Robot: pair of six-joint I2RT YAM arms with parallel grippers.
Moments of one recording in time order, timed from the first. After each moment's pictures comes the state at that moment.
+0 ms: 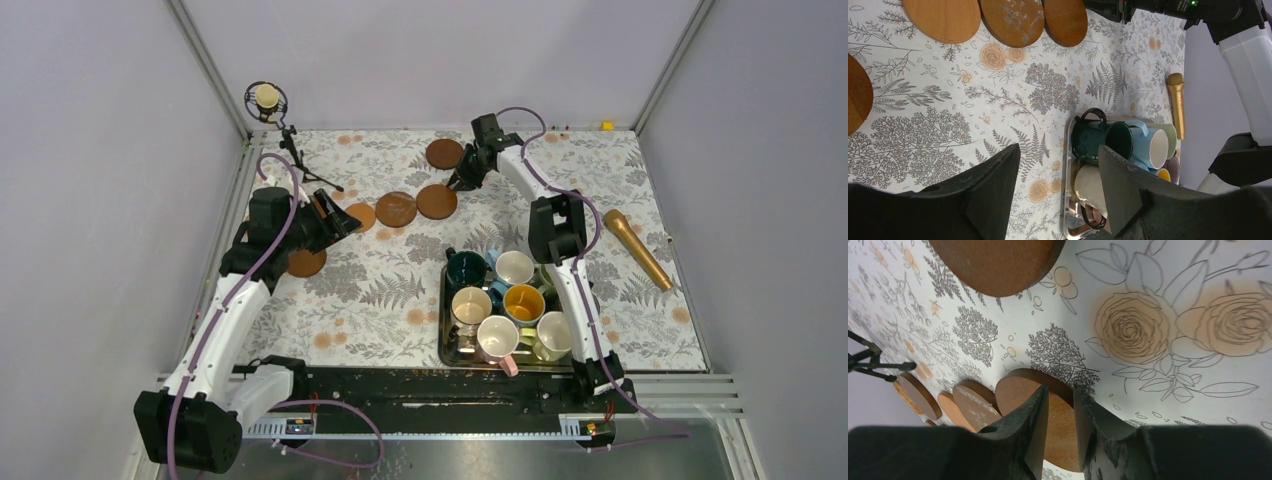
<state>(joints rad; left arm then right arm) -0.14 0.99 0.87 -0.45 0.33 -0.66 0.34 2.66 2.42 -0.77 -0.27 0.82</state>
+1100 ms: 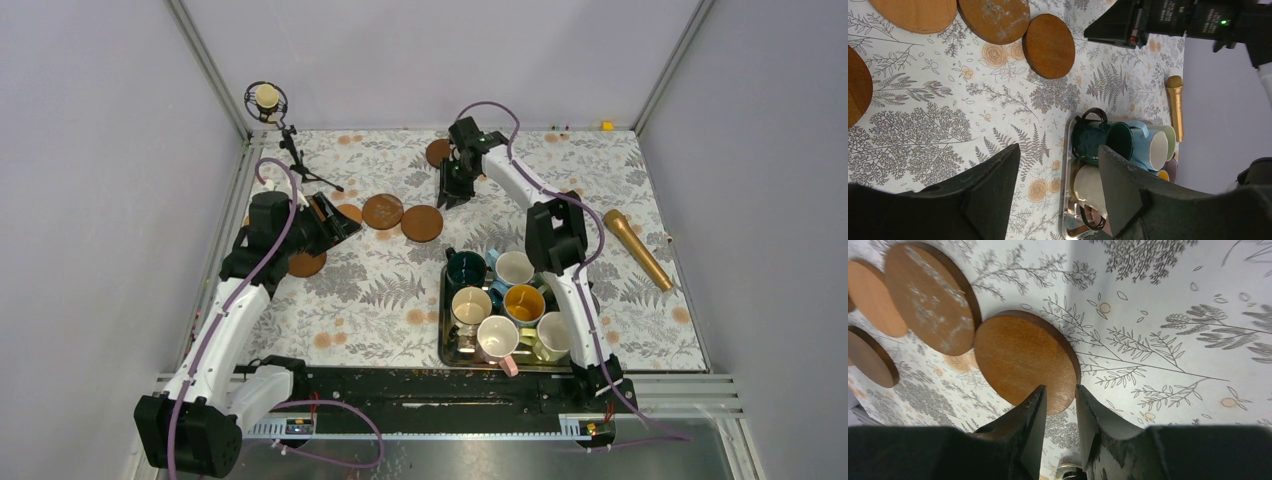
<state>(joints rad) -0.14 0.96 0.84 -0.44 0.33 -0.69 0.45 2.49 2.27 -0.95 -0.29 0.45</state>
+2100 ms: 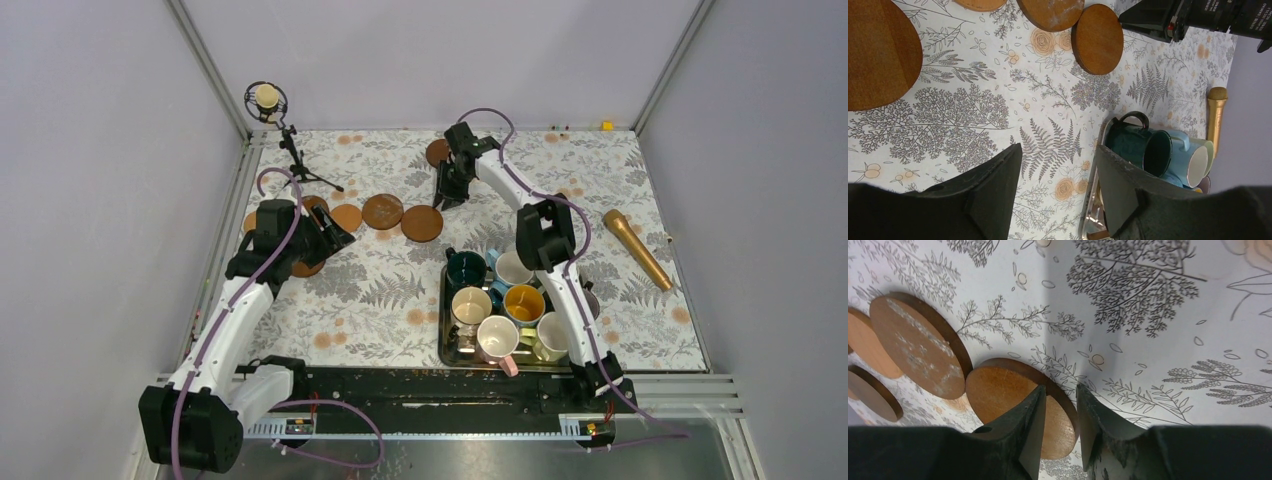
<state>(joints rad) -0.12 0.99 0.78 -0.48 0.23 -0.68 0.46 2.62 2.40 -0.93 -0.24 0.55</state>
